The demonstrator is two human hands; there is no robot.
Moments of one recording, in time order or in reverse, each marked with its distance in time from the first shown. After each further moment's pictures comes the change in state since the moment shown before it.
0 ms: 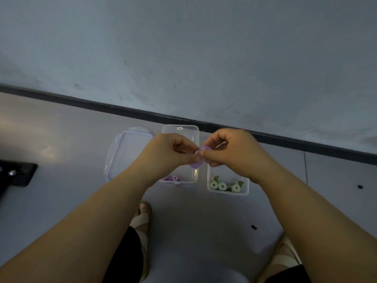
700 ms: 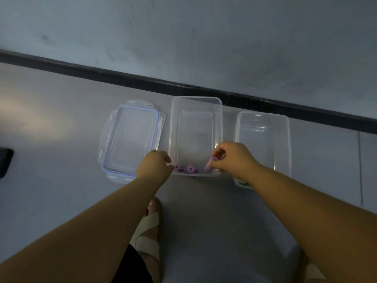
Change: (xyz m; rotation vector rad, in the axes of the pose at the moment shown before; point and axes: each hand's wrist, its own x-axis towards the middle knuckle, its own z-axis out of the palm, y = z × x) left_hand 0.101 -0.226 0.019 0.607 0.023 -0.335; right_hand 0.129 0.158 0.110 -0.285 -0.120 0.232
